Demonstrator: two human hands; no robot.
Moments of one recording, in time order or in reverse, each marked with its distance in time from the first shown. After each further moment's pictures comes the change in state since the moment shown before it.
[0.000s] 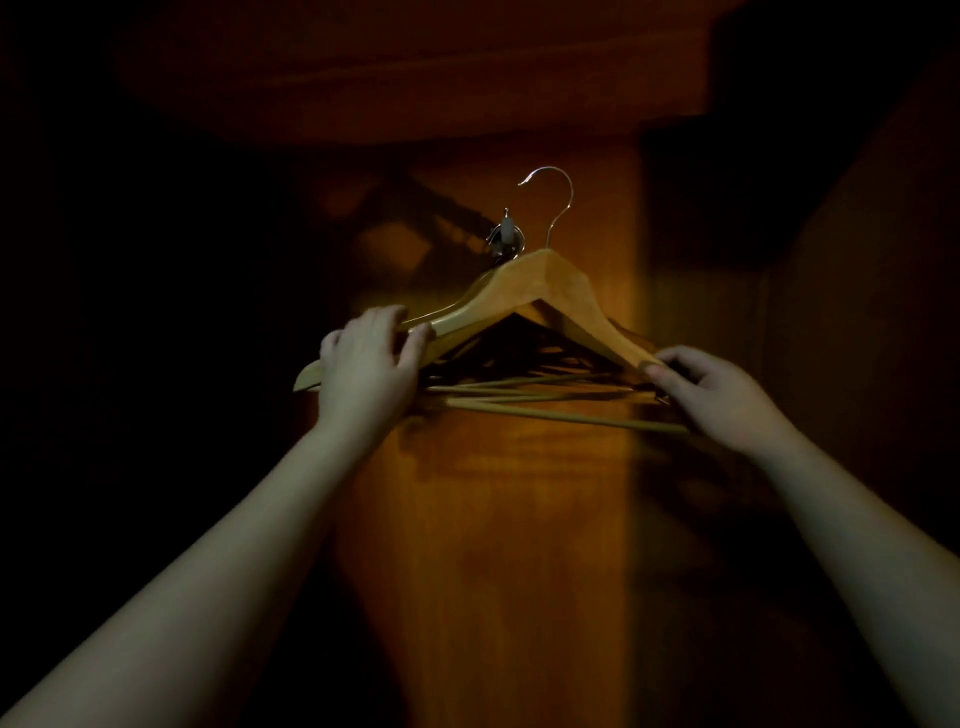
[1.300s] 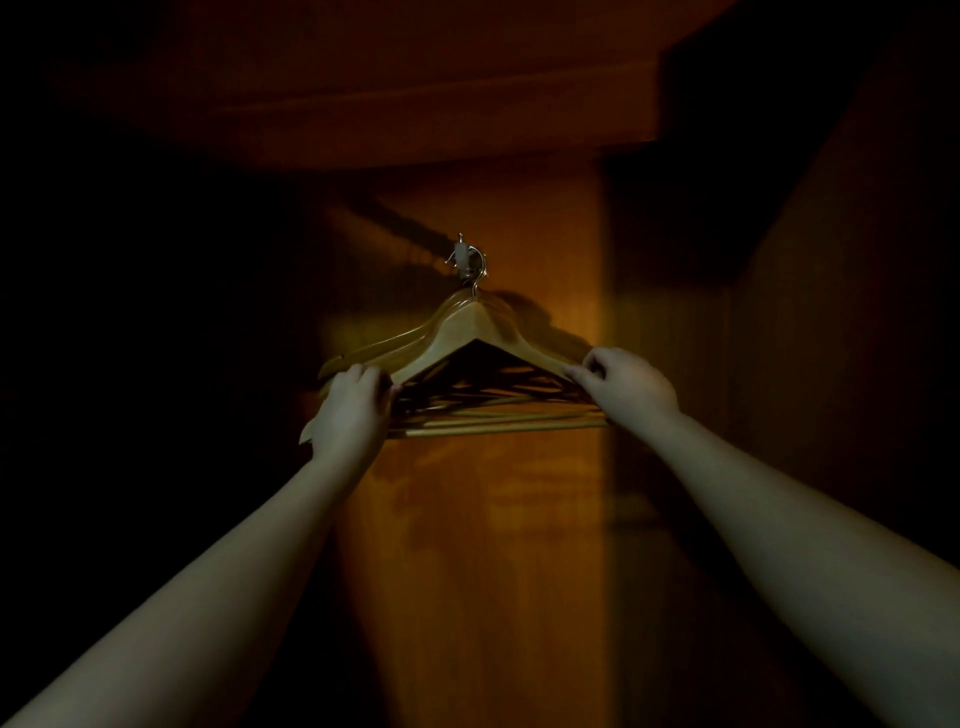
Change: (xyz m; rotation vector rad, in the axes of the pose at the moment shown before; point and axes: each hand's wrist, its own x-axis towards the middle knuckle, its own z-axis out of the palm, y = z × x) left_hand 0.010 -0.034 0.083 0.104 -0.094 -0.018; right_hand 0.083 0.032 0.033 -0.486 0.077 -0.015
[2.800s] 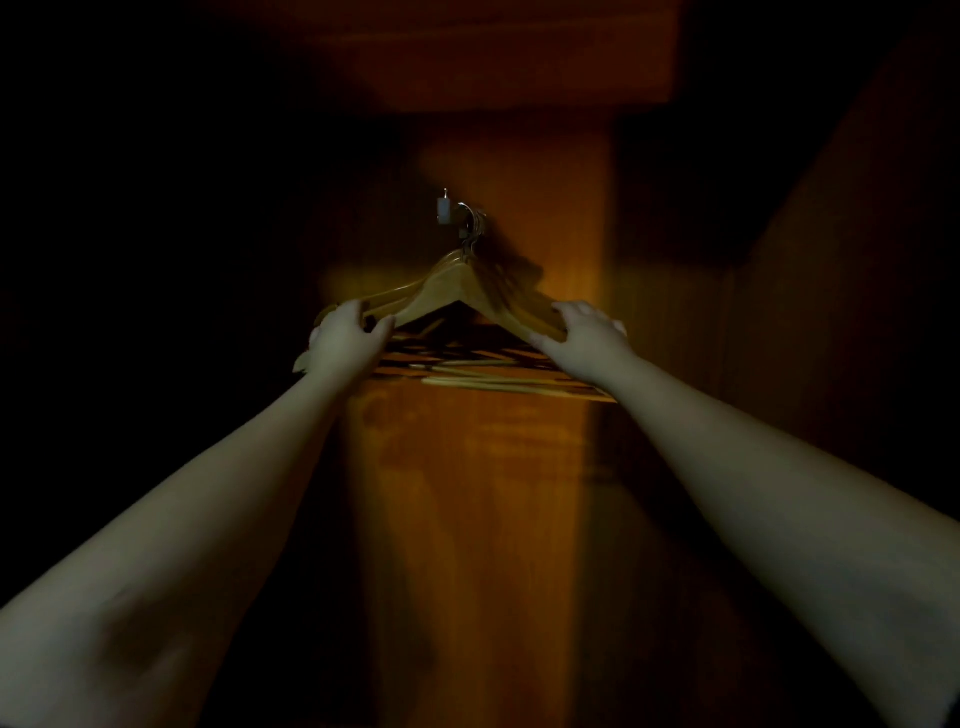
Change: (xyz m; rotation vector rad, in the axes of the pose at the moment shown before) left_hand 0.015 0.028 -0.010 -0.171 -0.055 -0.321; right_hand 0.018 -0.006 -0.007 -0.061 -0.192 -0.085
